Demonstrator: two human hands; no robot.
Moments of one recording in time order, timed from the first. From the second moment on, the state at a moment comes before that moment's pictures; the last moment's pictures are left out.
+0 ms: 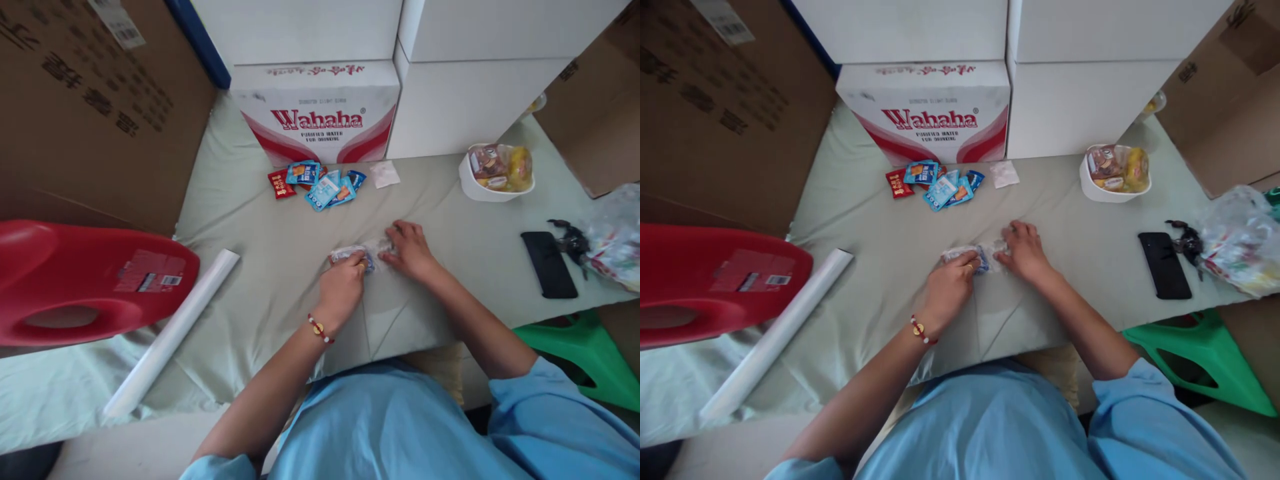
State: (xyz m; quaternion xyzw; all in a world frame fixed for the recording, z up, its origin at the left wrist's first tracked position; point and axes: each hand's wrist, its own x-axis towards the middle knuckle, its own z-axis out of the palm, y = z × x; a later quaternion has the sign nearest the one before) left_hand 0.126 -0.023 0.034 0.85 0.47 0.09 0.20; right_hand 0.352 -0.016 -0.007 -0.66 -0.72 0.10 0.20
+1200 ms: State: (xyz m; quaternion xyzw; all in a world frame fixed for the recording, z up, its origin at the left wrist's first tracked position) left_hand 0.037 -0.038 0.002 0.60 0.65 0.30 0.36; right_hand 0.192 -0.035 0.036 -0.53 -0.83 0.12 0.10
